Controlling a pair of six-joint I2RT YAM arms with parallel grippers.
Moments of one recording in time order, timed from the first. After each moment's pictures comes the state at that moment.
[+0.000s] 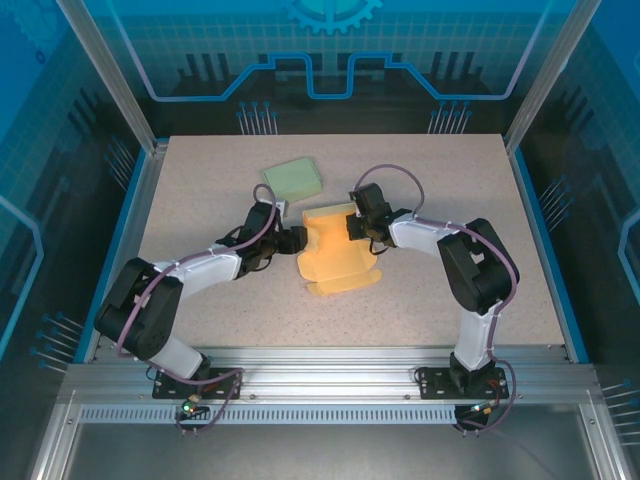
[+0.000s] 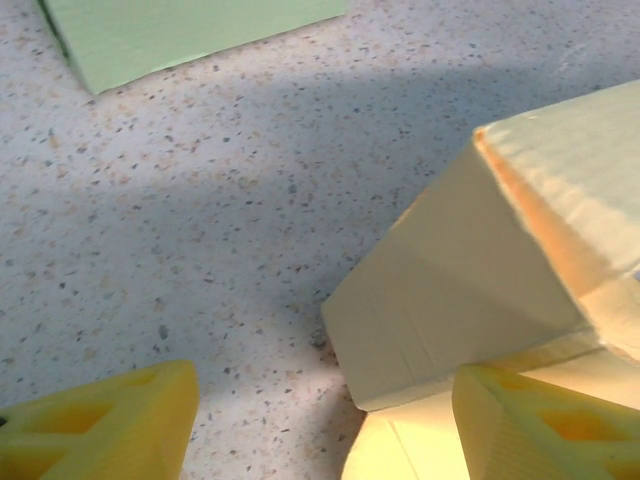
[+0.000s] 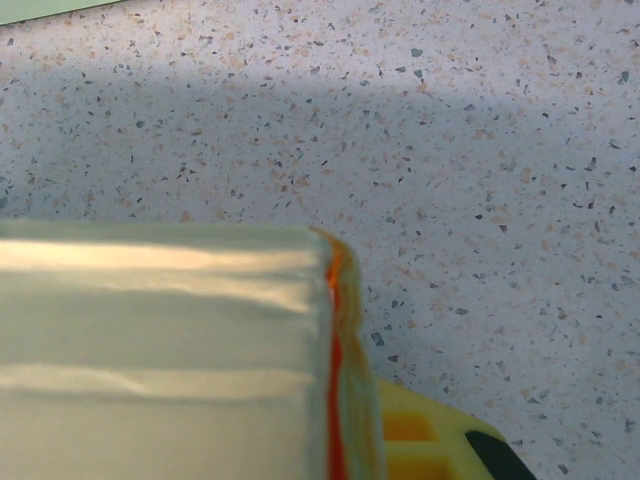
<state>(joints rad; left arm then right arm) -0.45 1.55 0.78 0.05 0.01 -0.43 0.51 1.90 1.15 -0.15 0.10 0.28</state>
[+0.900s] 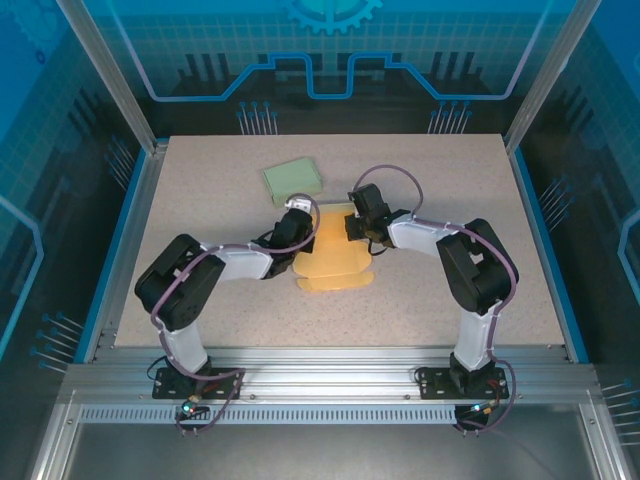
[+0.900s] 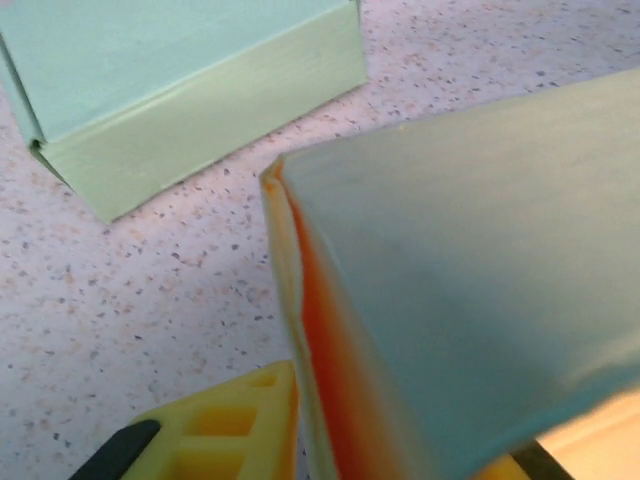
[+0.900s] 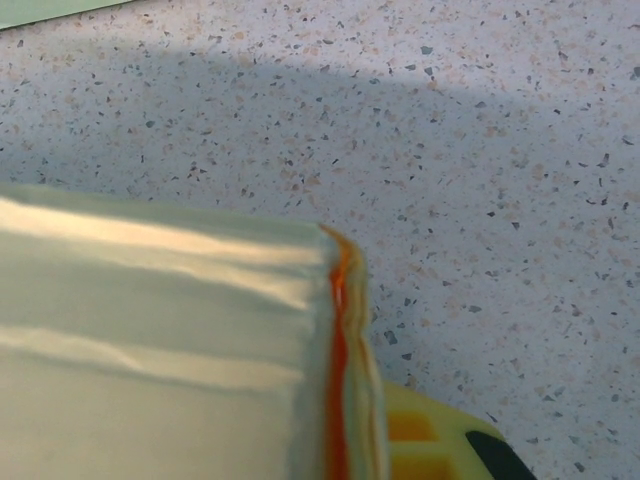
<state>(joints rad) -0.60 1.81 0.89 0.26 -0.42 -0.25 0.52 1.90 1.15 -0.15 0.10 0.29</state>
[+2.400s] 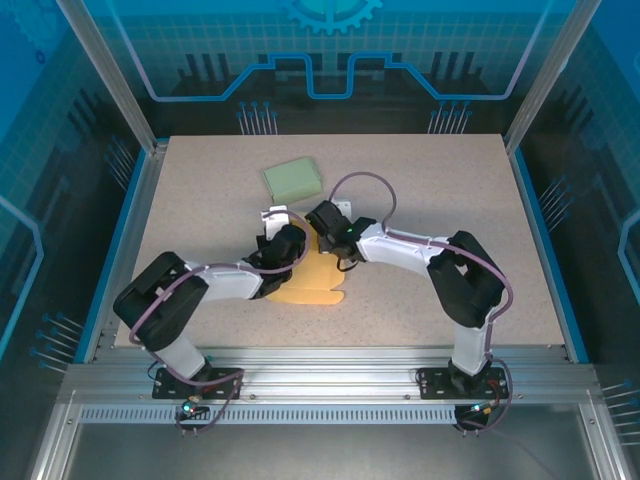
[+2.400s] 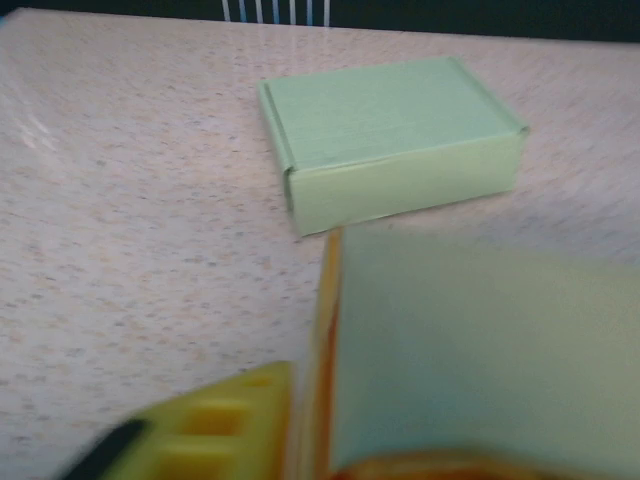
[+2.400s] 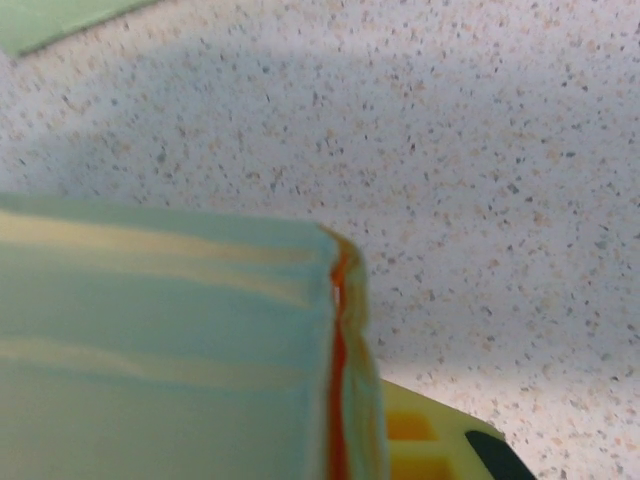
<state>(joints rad) -0.65 1.63 0.70 0.37 -0.72 -0.47 0.80 1.89 1.30 -0.46 0.39 0.69</state>
